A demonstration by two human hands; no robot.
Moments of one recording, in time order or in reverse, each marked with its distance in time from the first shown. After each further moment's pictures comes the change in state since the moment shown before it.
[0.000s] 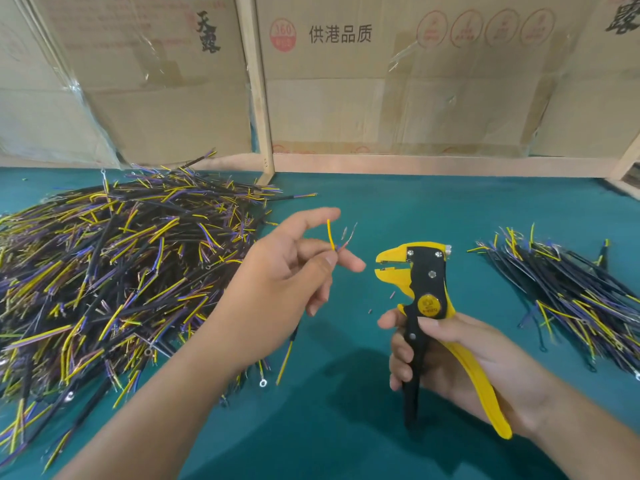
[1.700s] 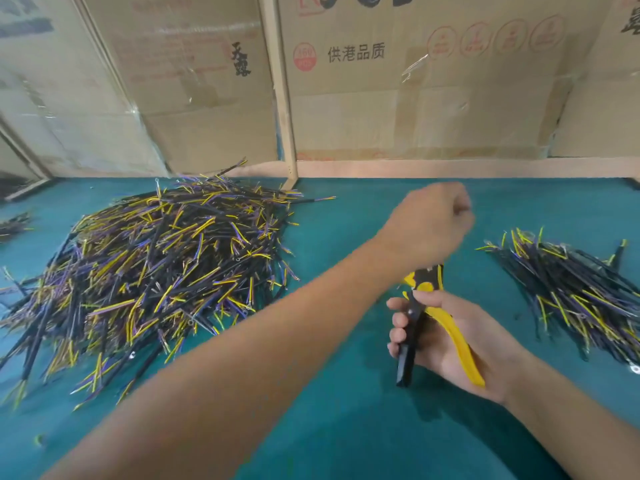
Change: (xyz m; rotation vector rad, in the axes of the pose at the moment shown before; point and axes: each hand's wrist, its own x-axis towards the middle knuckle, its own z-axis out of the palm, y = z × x) left_hand 0.090 0.045 0.114 0.689 -0.128 0.009; right_hand 0.008 -0.006 0.011 0.153 0.209 0.267
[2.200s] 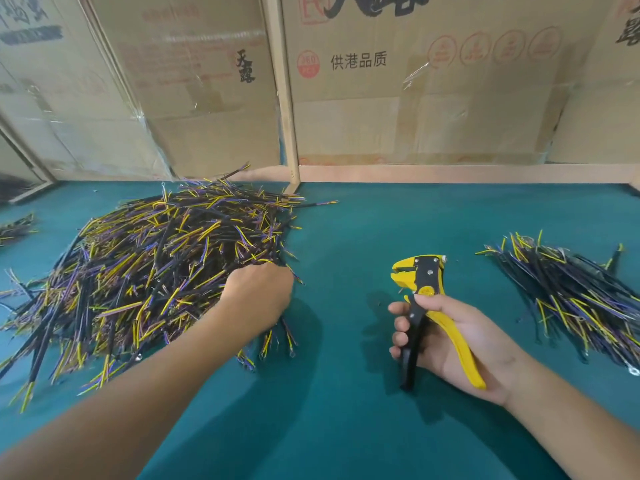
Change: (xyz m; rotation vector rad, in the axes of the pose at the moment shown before) left_hand -0.102 -0.145 -0.059 0.973 -0.202 -0.374; right_hand -0.005 -0.001 0.009 -0.009 -0.017 0.008
